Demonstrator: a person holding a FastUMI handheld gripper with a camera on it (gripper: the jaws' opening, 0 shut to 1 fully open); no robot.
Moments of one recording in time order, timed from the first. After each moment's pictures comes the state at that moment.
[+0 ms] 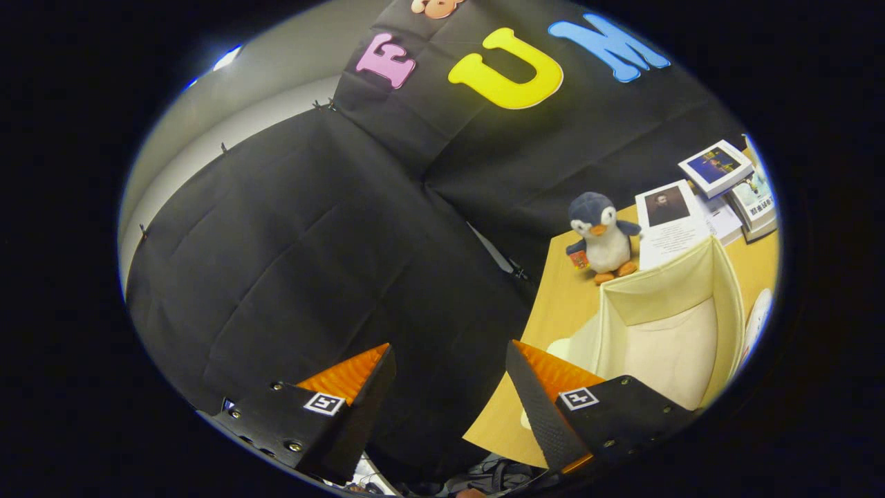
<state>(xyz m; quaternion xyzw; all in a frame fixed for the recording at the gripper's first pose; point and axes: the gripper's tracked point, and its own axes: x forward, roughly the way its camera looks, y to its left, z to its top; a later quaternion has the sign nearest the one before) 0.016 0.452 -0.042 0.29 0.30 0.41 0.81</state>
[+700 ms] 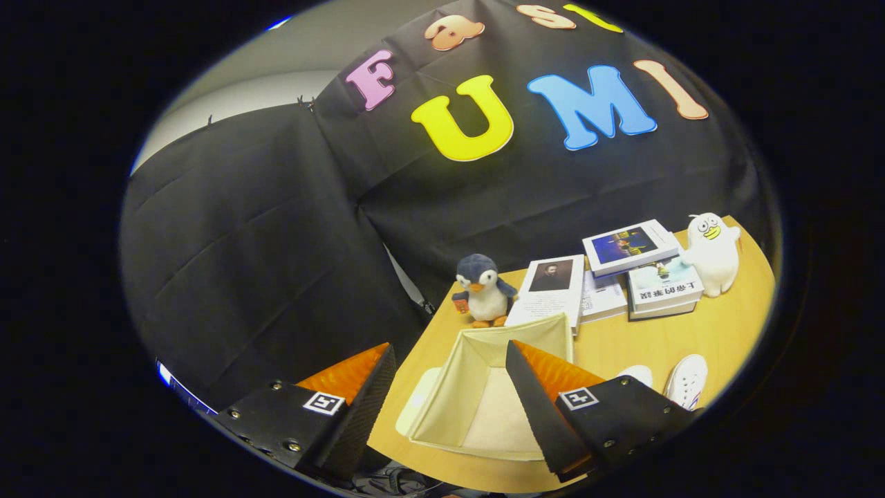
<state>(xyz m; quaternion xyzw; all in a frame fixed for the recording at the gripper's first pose) 0.066 0.283 -0.063 0.17 0.27 0.29 0.90</state>
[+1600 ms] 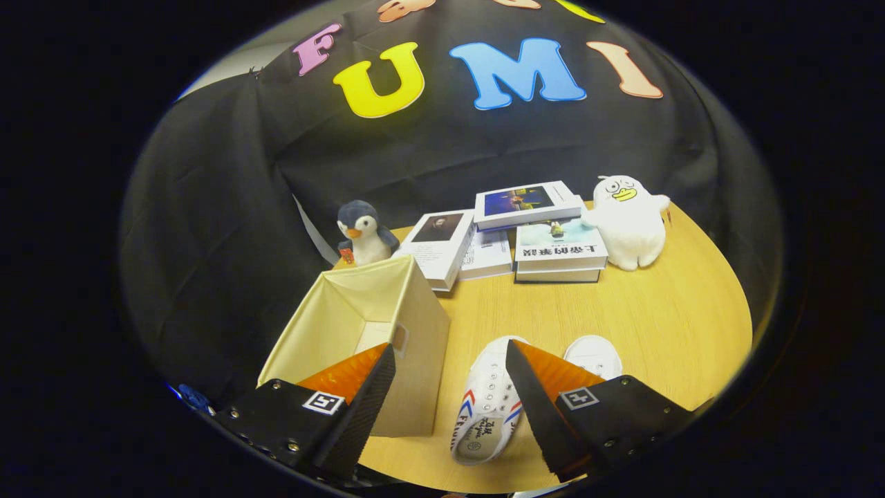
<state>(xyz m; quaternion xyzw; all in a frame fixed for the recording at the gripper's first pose) 0.084 0.144 -0.200 0.08 0.36 0.18 0.91</state>
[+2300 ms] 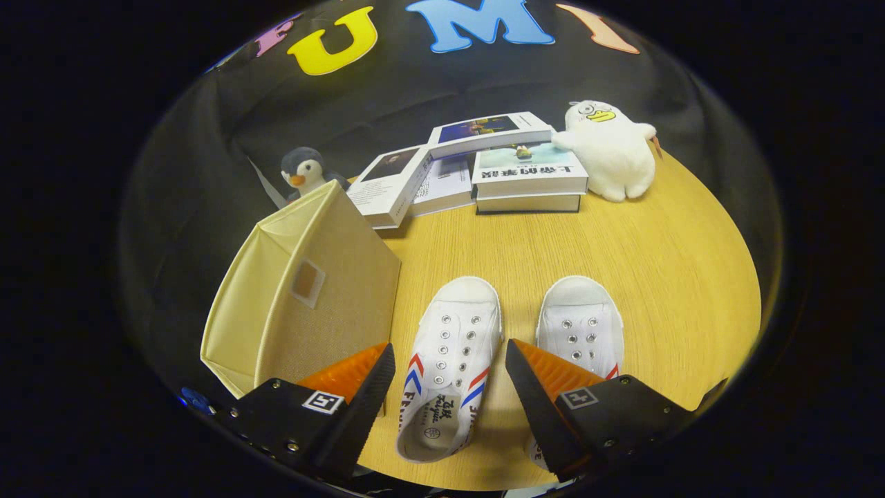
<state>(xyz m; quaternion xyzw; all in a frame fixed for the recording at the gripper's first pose) 0.073 0.116 -0.296 0.09 0.47 0.14 0.87</state>
